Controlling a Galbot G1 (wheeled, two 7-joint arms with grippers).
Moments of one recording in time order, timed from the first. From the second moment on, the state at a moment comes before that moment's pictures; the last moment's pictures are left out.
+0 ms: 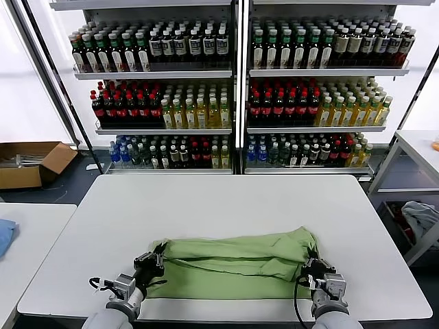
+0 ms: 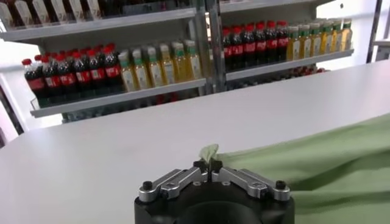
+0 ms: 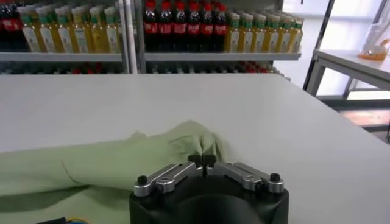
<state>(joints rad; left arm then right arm) 1.42 -1.19 -0.41 -1.93 -0.18 0.30 0.02 -1.46 1.34 0.45 2.04 0.26 -0.49 0.34</state>
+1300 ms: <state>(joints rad) 1.47 -1.32 -0.41 -2.04 -0.11 0.36 -0.11 -1.56 1.34 0.42 2.30 0.18 -0.39 0.38</state>
